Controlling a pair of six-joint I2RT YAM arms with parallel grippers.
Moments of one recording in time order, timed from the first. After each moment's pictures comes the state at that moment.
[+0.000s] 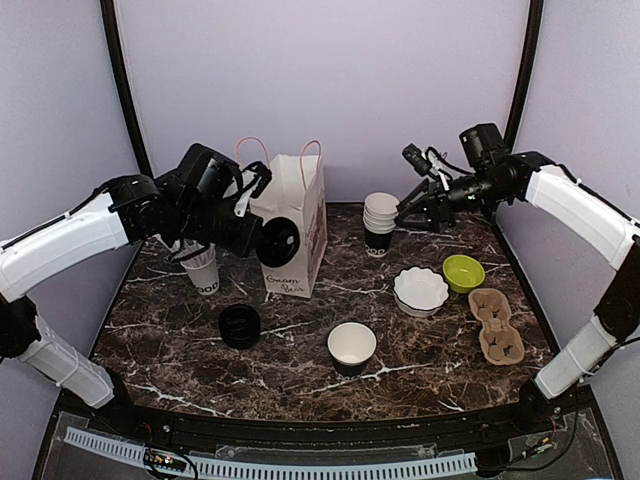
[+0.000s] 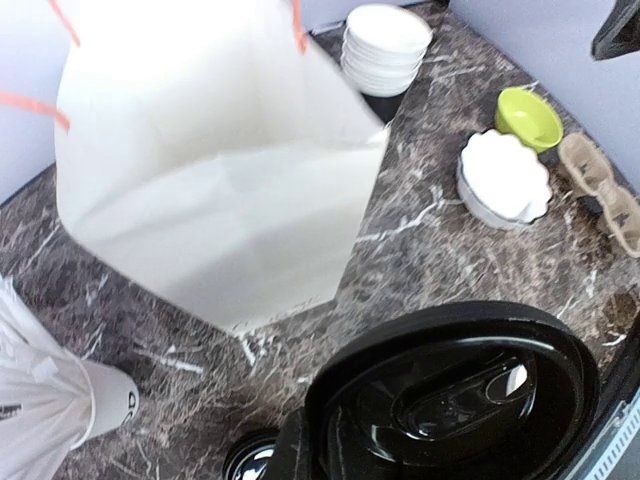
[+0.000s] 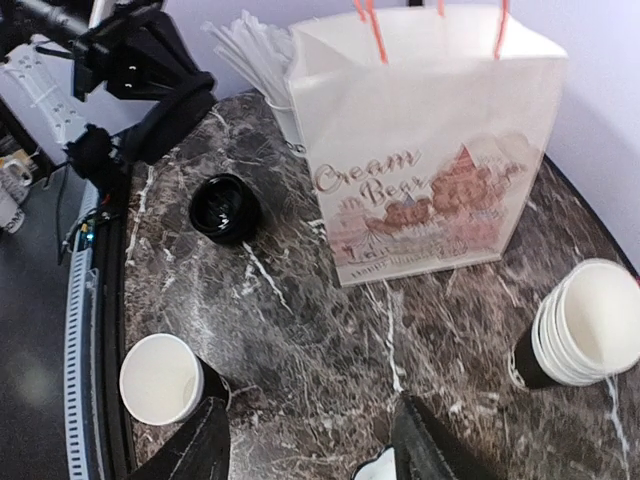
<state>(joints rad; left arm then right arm) -0.84 1.41 1.41 -0.76 -0.18 -0.22 0.39 1.52 1.48 -0.81 -0.81 -0.50</state>
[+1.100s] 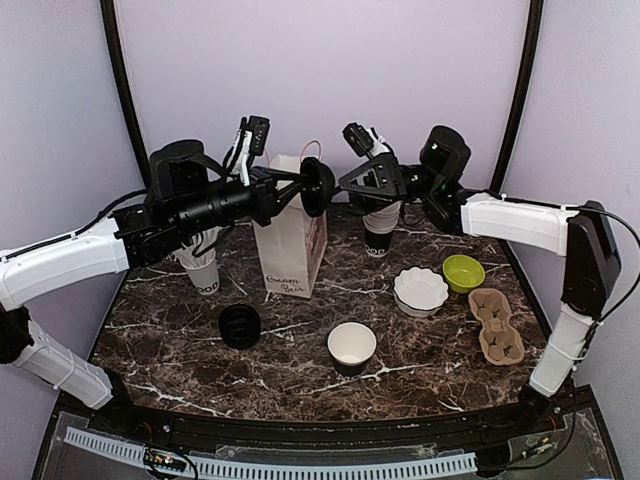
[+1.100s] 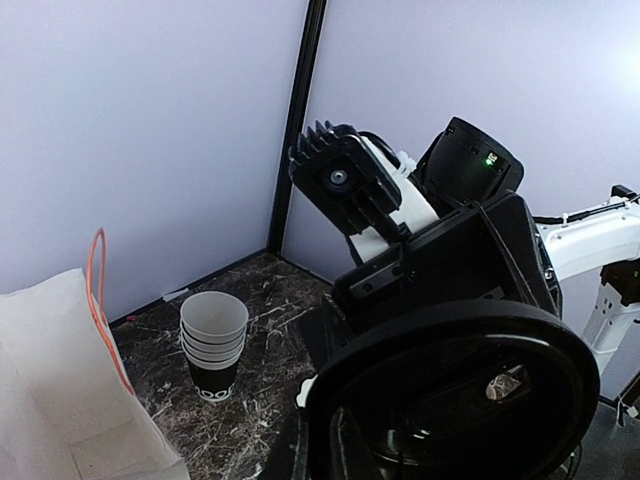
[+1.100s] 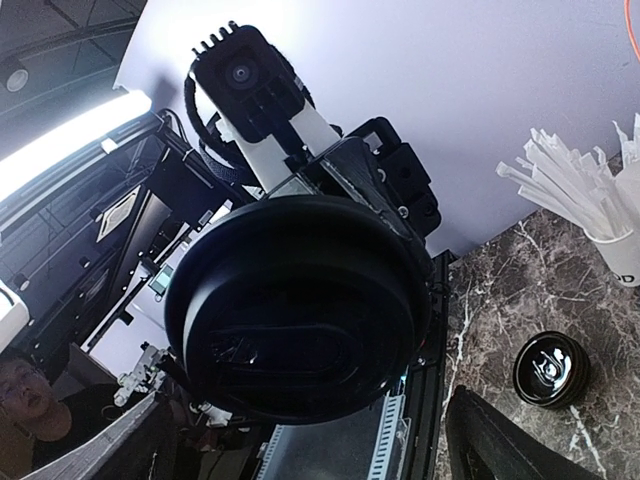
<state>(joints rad) -0.84 1.34 1.19 0.12 0.14 -0.19 0.63 1.75 1.38 0.70 -1.33 1.12</state>
